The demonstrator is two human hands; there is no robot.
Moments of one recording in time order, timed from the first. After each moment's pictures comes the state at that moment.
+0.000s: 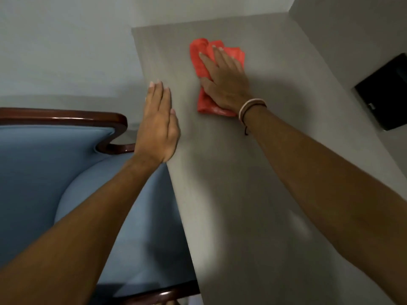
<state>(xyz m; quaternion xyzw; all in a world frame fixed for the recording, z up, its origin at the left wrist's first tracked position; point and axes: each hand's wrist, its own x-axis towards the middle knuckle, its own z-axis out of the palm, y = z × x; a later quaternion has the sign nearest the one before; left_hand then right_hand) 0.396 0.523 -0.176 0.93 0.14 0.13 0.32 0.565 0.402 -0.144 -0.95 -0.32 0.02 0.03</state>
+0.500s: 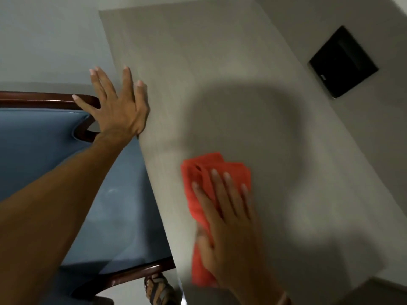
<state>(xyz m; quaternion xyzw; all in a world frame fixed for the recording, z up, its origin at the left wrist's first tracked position) 0.384 0.511 -0.171 0.93 0.31 0.04 0.18 0.230 0.220 -0.153 -0.96 -0.28 0.01 0.10</state>
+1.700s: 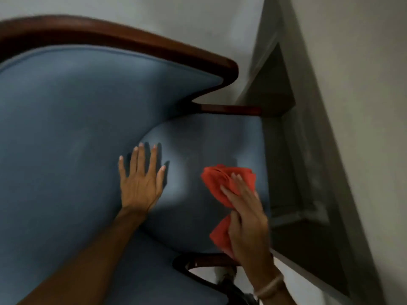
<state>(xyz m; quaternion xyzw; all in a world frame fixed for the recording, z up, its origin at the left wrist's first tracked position) 0.099 0.697 -0.376 0.95 0.29 -0.05 0.06 0.151 0.449 -0.281 -0.90 -0.24 0.06 0.36</state>
